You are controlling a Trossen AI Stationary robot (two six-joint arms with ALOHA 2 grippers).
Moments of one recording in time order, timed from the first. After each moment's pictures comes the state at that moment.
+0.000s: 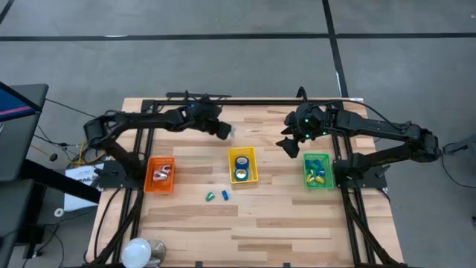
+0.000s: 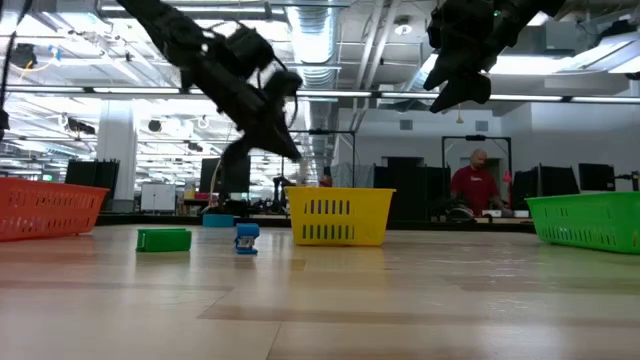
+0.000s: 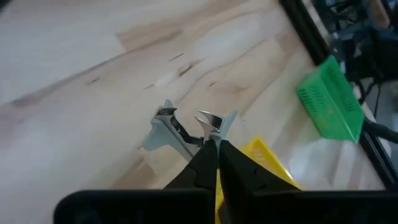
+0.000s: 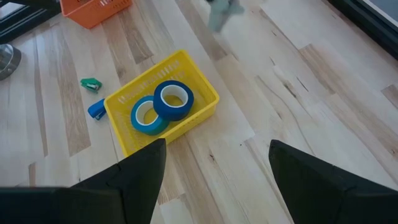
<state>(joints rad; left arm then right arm) 0.46 1.56 0.91 -0.05 0.19 -0.65 -0.28 1.13 0.96 -0.63 -0.08 0.26</state>
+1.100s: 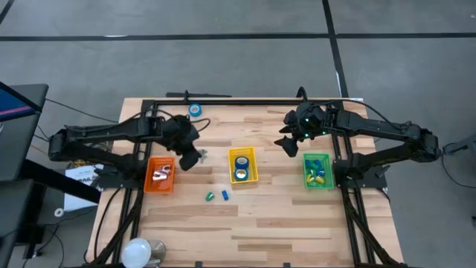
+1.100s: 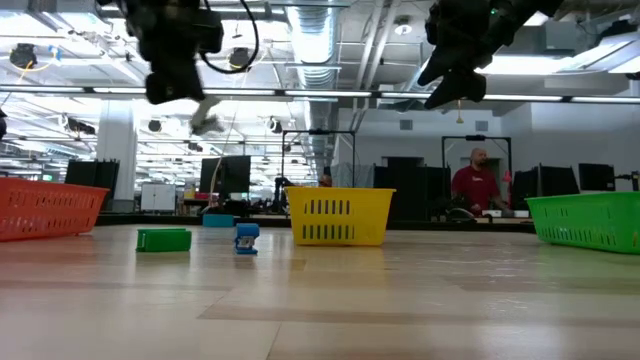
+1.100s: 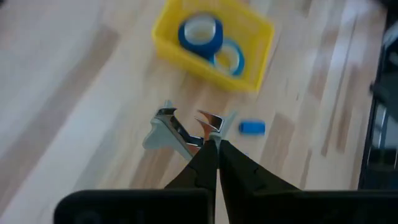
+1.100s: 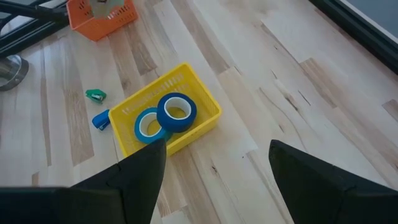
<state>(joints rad) 0.20 1.10 0.91 -0.75 0.17 -0.39 -0.28 1.13 0.96 -0.59 -0.08 0.26</state>
